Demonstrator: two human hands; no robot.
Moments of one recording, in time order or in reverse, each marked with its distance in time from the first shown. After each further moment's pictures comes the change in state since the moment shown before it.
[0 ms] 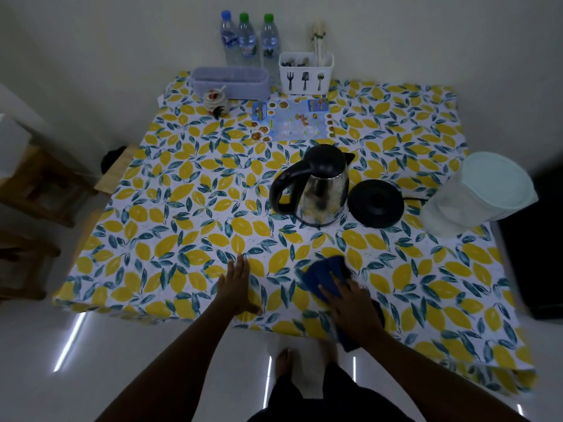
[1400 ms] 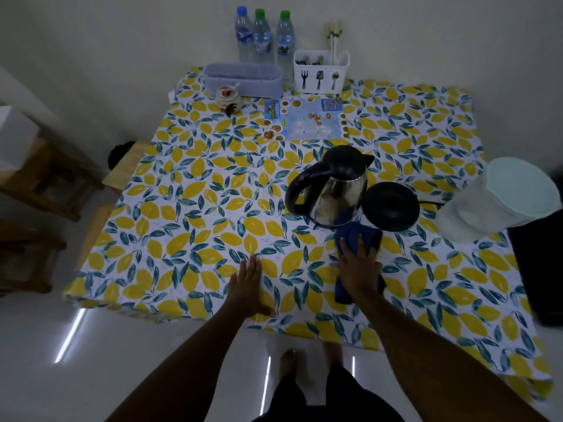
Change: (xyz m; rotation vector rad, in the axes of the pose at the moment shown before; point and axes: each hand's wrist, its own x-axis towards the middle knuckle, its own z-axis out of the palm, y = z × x) left_hand 0.001 -0.012 0.006 -0.033 0.027 0.050; right_hand 0.084 -0.002 -0.031 0.215 0.120 0.486
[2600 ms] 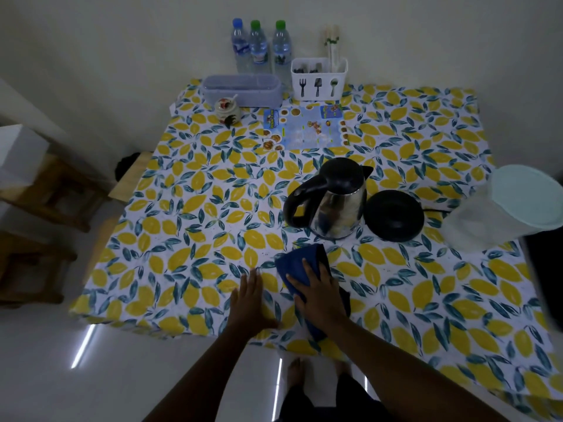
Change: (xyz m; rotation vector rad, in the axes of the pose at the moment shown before) left_hand 0.003 0.005 0.012 -0.042 0.118 -0.070; right_hand -0.027 -0.061 0.032 0.011 -0.092 -0.467
